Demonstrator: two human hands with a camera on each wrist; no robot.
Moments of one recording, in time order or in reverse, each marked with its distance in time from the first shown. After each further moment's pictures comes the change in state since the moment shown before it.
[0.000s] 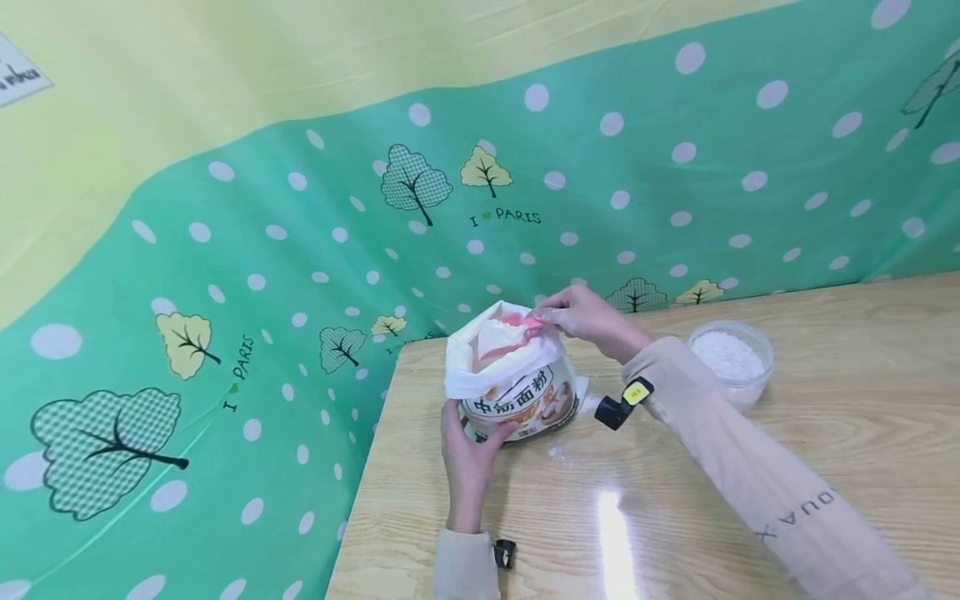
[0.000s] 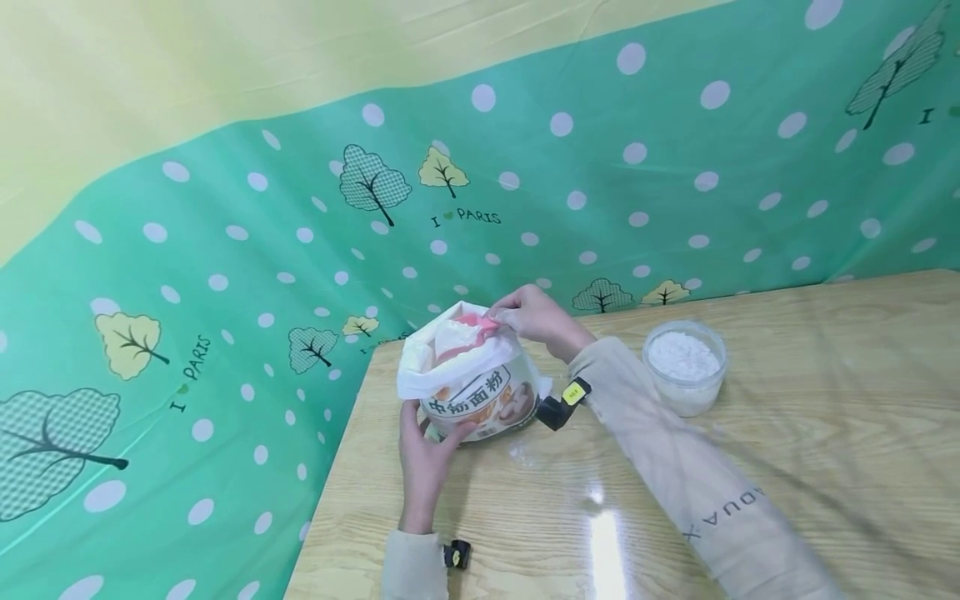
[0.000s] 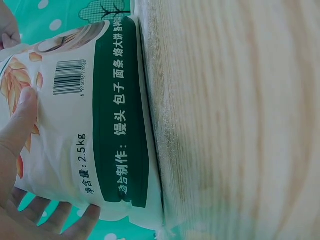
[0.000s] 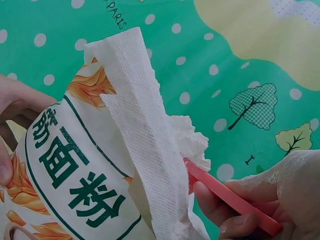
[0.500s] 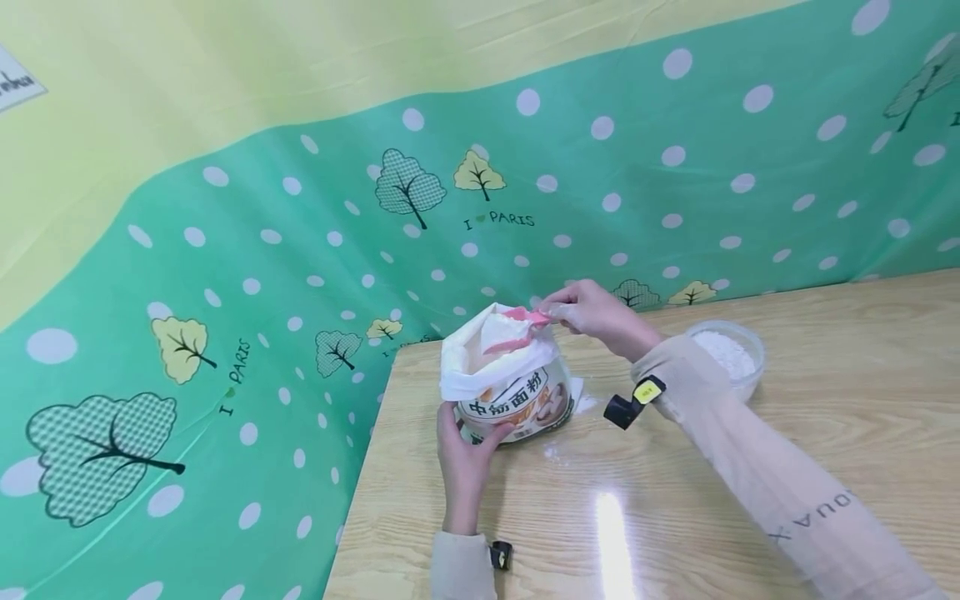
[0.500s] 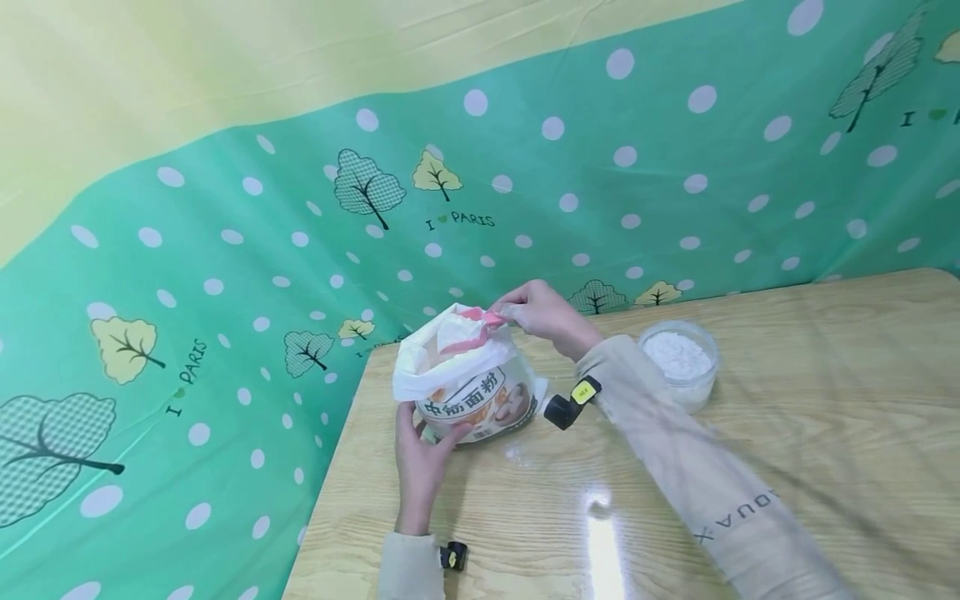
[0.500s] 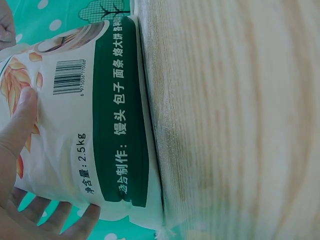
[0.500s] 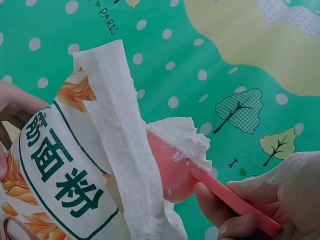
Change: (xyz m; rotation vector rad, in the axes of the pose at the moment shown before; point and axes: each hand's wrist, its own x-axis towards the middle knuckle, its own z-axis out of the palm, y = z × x) left_hand 0.000 0.001 0.000 0.001 0.011 0.029; right_hand -0.014 -0.002 -0.016 0.018 0.001 -0.015
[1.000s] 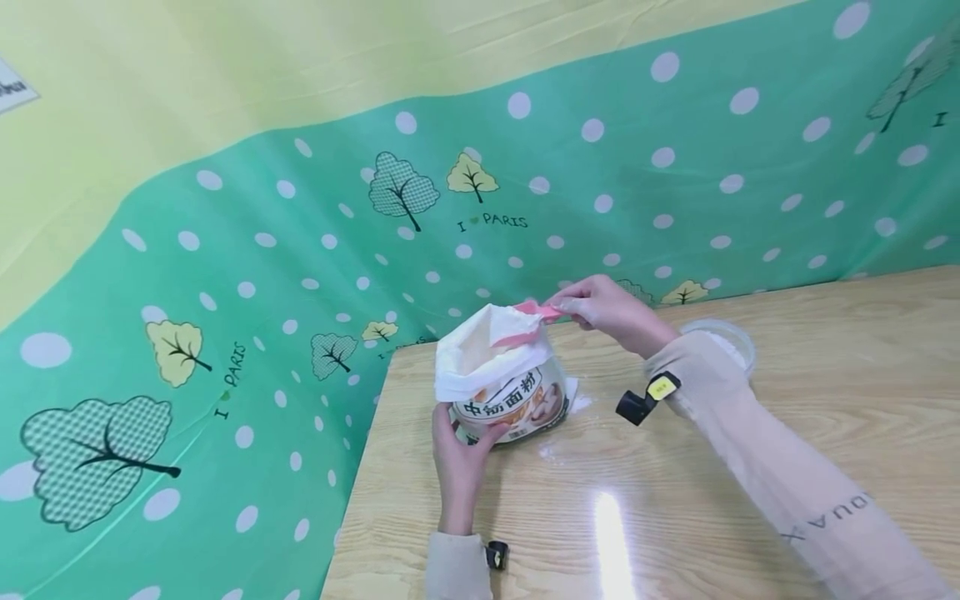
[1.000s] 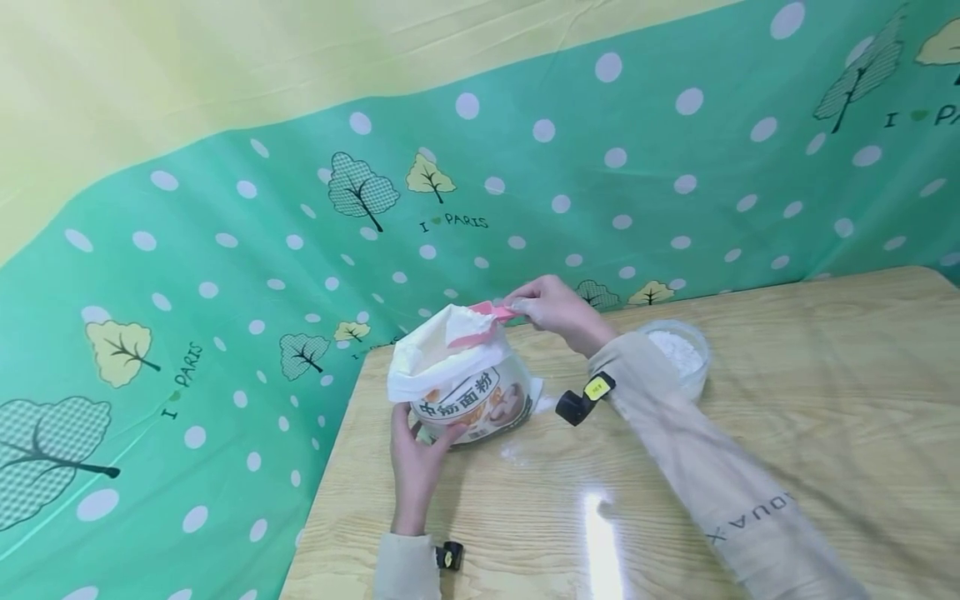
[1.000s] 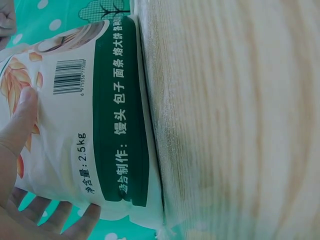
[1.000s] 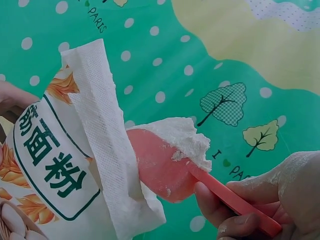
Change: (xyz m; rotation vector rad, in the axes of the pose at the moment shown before) left_hand 0.000 0.000 0.000 0.001 -0.001 0.023; right_hand -0.012 0.006 -0.021 0.042 -0.007 -0.028
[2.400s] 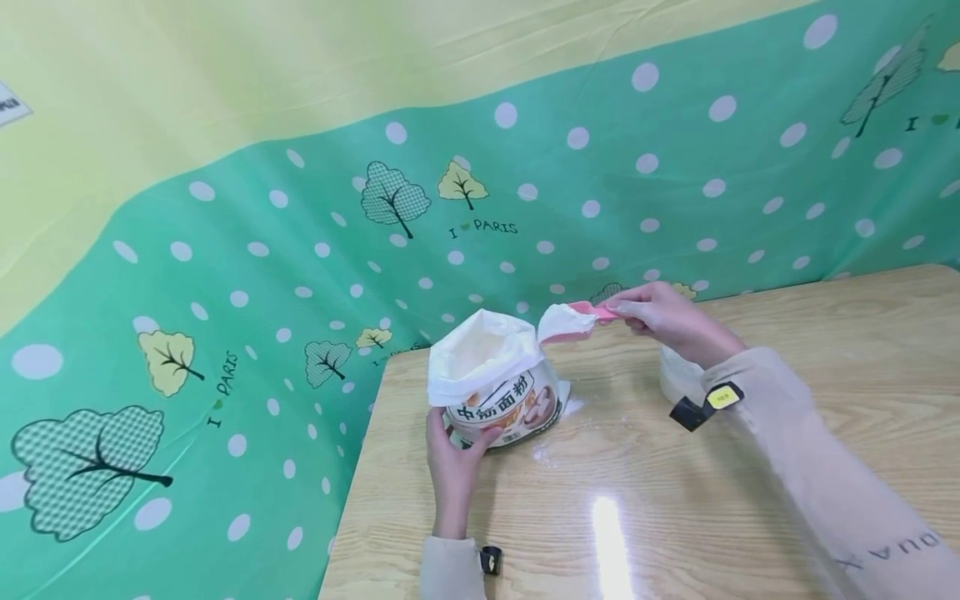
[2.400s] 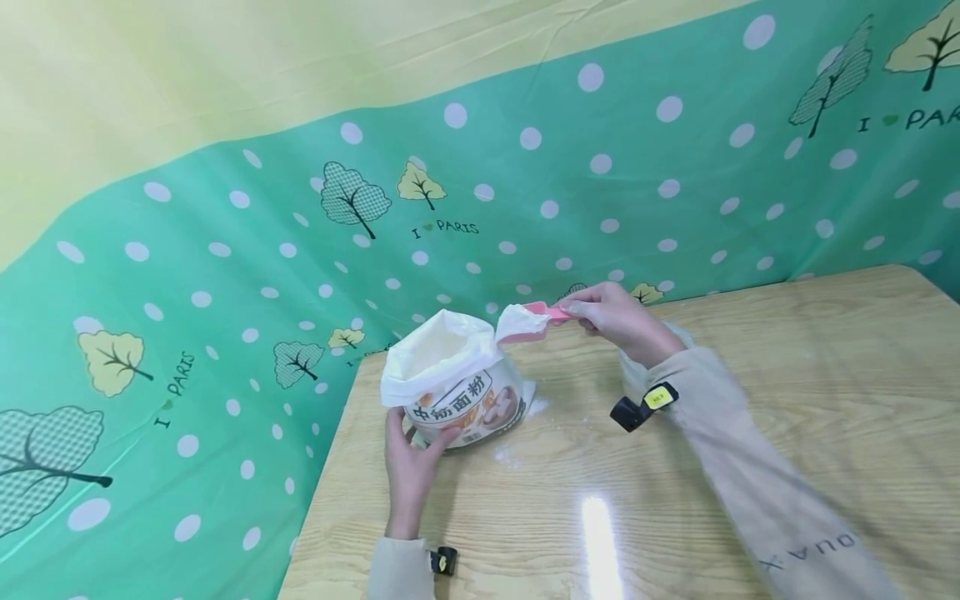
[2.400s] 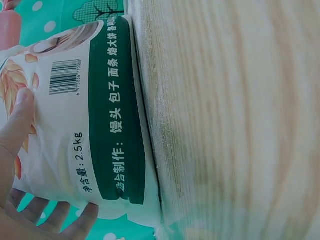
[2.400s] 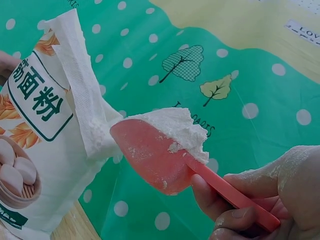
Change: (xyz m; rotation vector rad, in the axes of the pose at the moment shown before) left_hand -0.001 0.002 0.000 0.009 0.005 -0.017; right_hand -0.039 0.041 -0.051 0.027 0.083 -0.018
